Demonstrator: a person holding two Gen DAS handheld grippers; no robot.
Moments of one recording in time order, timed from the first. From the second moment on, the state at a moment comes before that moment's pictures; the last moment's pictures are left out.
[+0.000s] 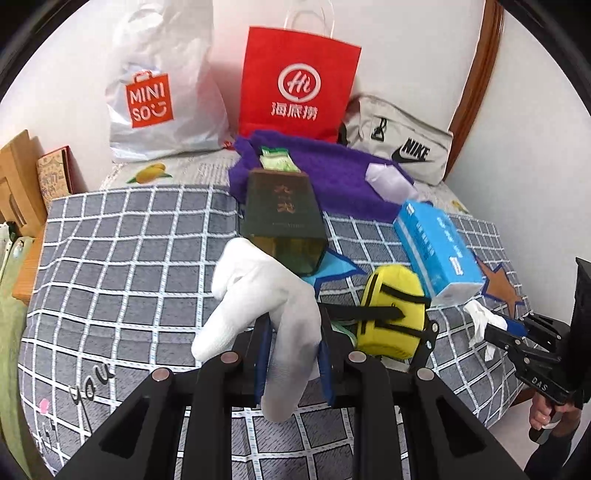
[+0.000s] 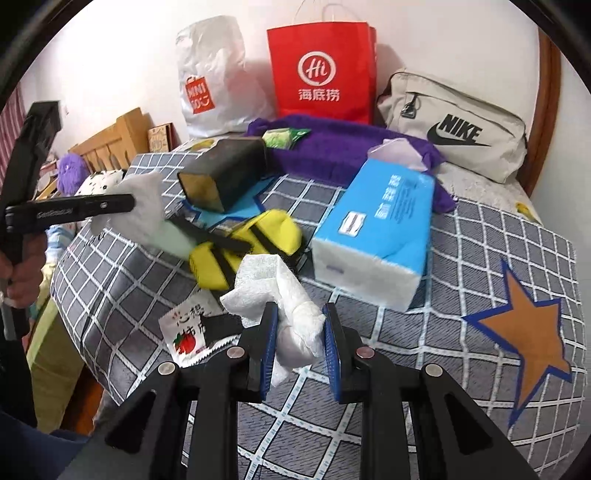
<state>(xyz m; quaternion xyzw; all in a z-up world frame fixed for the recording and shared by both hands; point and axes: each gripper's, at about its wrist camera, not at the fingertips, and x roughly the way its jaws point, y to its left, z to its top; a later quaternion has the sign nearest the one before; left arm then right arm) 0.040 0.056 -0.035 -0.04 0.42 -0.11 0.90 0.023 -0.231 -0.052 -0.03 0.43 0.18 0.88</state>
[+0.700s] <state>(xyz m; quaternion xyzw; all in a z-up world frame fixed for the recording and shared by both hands) 0.040 0.070 0.029 -0.05 0.38 -0.09 0.92 0.051 -0.241 -0.008 -0.02 0.42 0.15 0.90</state>
